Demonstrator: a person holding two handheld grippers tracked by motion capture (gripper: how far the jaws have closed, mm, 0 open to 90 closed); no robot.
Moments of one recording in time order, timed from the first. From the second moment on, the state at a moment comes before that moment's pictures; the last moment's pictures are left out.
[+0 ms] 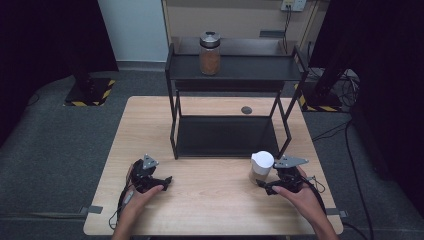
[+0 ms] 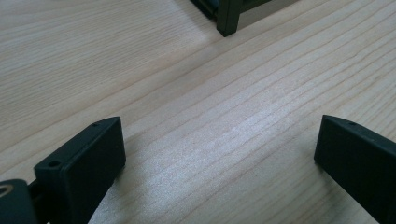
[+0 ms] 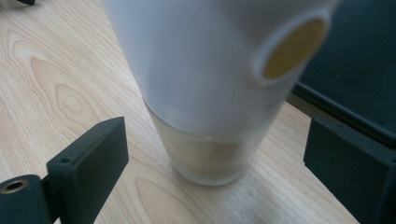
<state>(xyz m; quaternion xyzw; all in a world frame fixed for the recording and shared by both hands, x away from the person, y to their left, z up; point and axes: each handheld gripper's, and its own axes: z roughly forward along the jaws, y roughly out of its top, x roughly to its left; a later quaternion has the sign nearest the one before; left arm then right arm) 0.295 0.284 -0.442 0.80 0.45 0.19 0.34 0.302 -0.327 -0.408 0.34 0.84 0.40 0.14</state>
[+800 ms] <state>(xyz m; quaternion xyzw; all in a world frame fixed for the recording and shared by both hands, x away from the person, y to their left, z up) 0.293 0.284 -0.442 0.80 0.45 0.19 0.34 0.316 -0.316 -0.404 0.33 0.83 0.42 0.15</state>
